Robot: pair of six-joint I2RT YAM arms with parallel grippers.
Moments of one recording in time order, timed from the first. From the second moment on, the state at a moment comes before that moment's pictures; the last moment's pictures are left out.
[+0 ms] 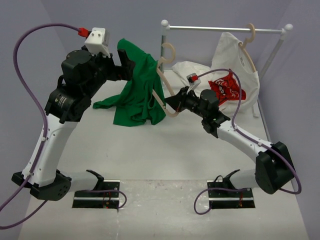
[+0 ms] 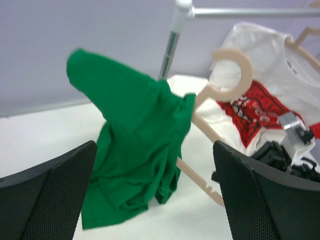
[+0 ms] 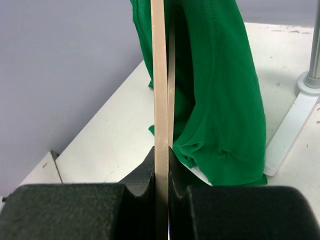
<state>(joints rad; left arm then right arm) -0.49 1.28 1.82 -0.69 -0.13 -0.21 0.55 1.37 0.90 0.40 -0.35 0.50</state>
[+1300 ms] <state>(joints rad) -0.49 1.59 2.03 -1.07 0.89 0.90 0.21 0.89 0.64 0.14 -0.94 -0.22</state>
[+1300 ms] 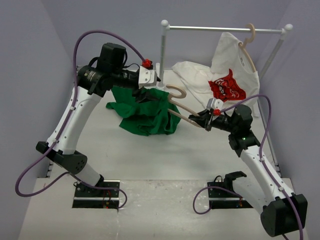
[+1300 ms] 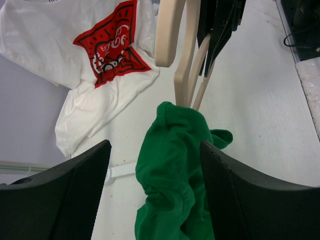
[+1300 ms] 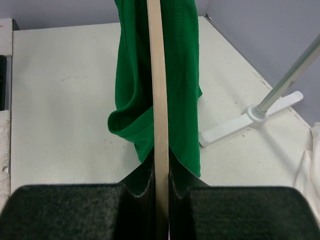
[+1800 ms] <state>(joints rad) -0.55 1.59 1.90 -1.06 0.69 0.89 0.21 0.87 0.64 0.08 -0.95 -0.28</state>
